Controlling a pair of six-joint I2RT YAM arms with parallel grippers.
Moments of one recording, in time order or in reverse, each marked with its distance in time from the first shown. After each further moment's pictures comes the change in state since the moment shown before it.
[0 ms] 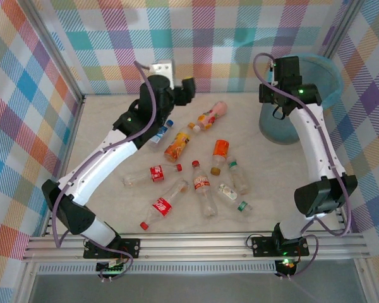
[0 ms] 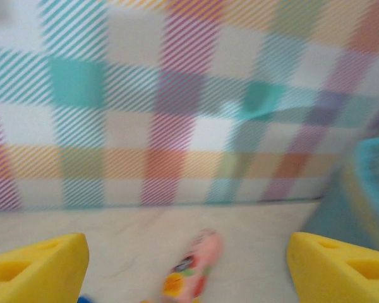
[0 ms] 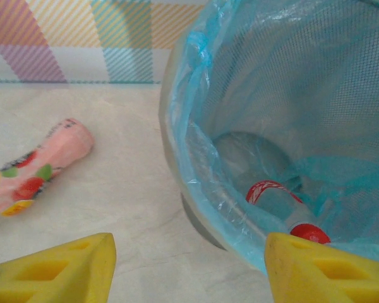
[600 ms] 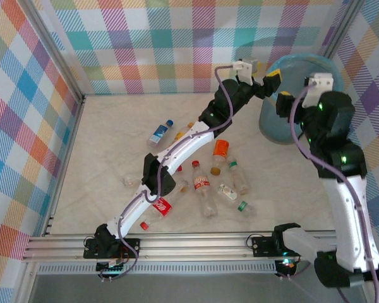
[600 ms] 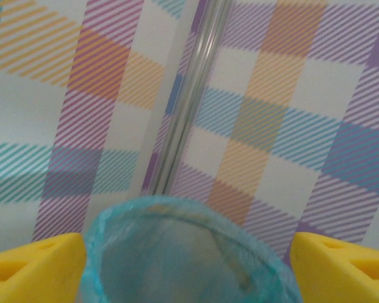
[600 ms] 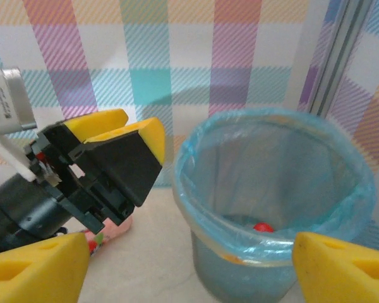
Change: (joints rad) left arm -0.191 1.045 1.184 0.346 0.392 0.004; right arm 0.000 -0.536 -0.295 0.200 -0.095 -0.006
